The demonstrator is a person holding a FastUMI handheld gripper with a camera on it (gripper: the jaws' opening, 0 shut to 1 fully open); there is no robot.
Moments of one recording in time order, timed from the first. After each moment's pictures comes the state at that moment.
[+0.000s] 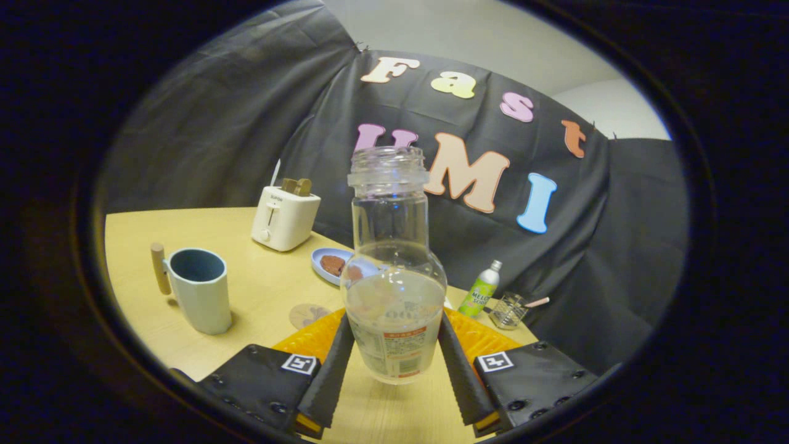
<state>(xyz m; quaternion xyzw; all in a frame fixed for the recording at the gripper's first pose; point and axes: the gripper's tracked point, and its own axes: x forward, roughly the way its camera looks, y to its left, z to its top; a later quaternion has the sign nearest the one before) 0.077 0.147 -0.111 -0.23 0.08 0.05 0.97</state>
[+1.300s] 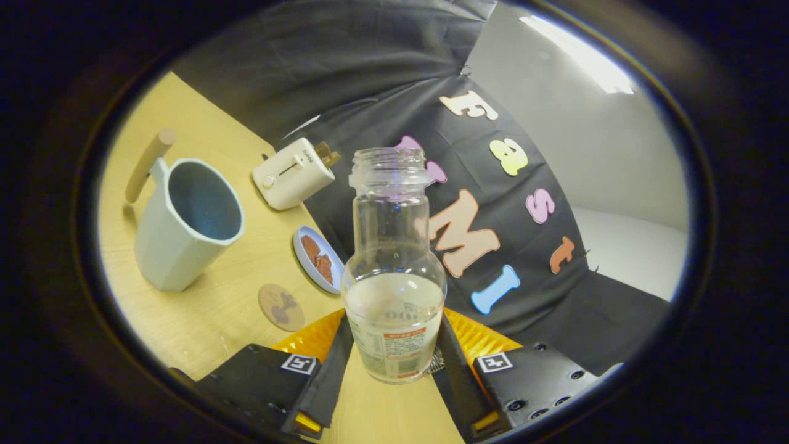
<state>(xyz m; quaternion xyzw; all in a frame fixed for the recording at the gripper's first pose) 0.079 0.213 -0.116 -0.51 -0.01 0.00 0.86</state>
